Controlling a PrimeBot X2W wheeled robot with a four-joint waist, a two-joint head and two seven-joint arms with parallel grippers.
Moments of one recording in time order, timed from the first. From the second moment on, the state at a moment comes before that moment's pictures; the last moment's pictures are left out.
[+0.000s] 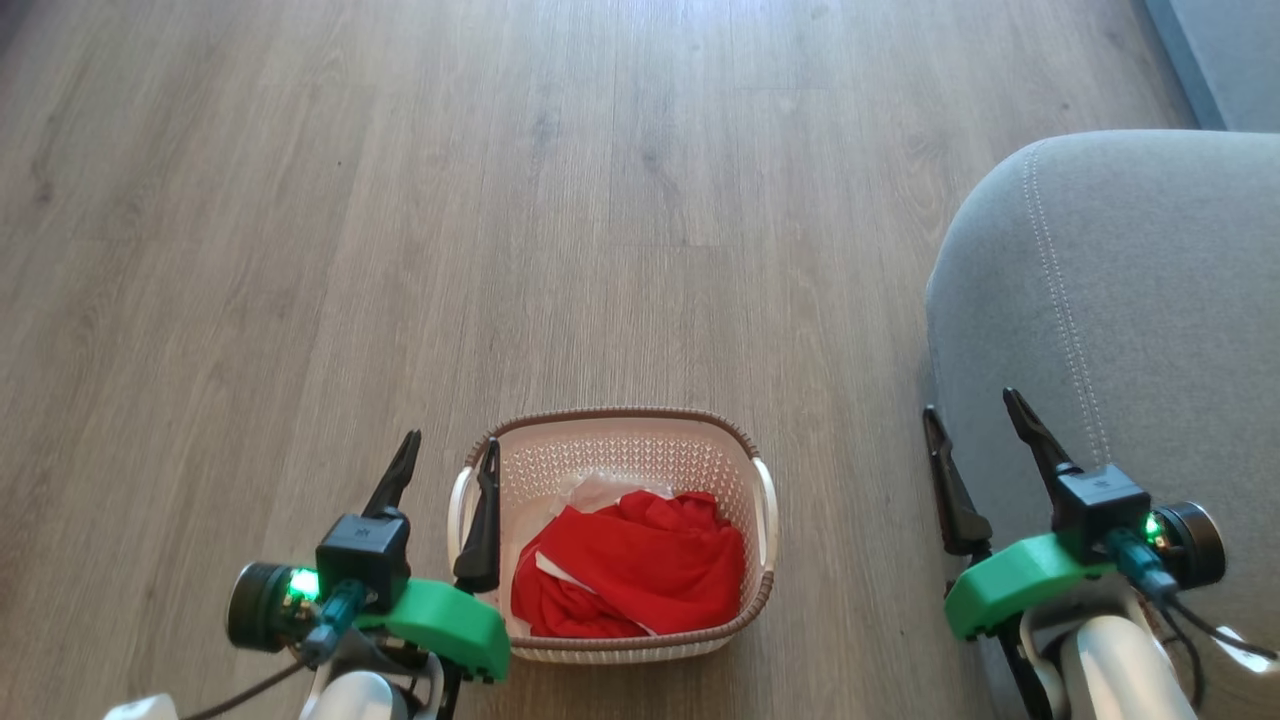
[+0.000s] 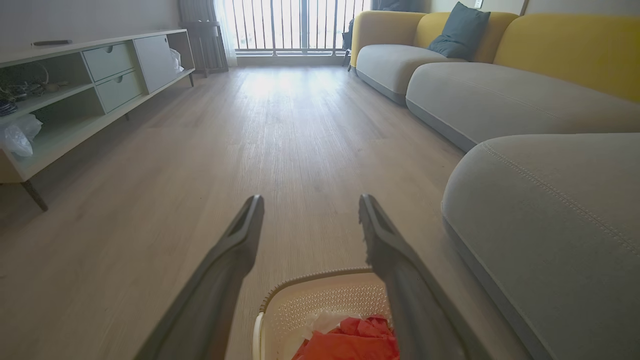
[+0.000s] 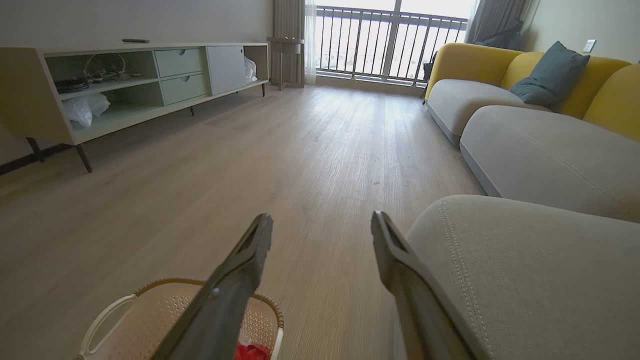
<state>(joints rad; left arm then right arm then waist) -0.04 0.06 -0.27 0.14 -0.15 0.13 -0.23 -0.07 -0.04 0.00 0.23 -0.02 0.13 -0.22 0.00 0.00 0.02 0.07</state>
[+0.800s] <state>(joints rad) -0.03 0.05 -0.24 0.25 -0.10 0.13 -0.25 -0.08 -0.04 0.00 0.34 -0.03 0.13 -0.25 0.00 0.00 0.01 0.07</state>
